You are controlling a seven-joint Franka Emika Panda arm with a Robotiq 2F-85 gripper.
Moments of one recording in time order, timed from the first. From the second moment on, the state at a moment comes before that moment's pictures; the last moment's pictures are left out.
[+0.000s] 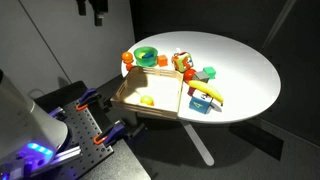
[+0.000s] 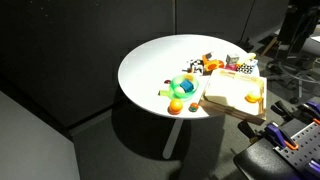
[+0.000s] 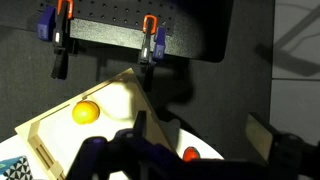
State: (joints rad) arm 0.16 -0.58 0.05 -2.61 0.20 1.80 0.00
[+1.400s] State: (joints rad) arm 0.13 -0.47 0.09 -2.50 0.20 1.98 0.10
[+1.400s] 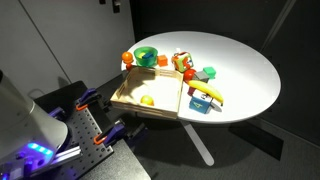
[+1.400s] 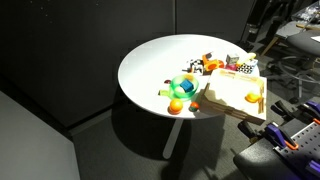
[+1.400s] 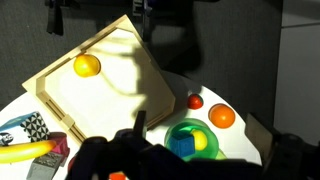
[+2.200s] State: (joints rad) arm 0.06 -0.30 0.17 -2.29 -0.05 2.06 0.38
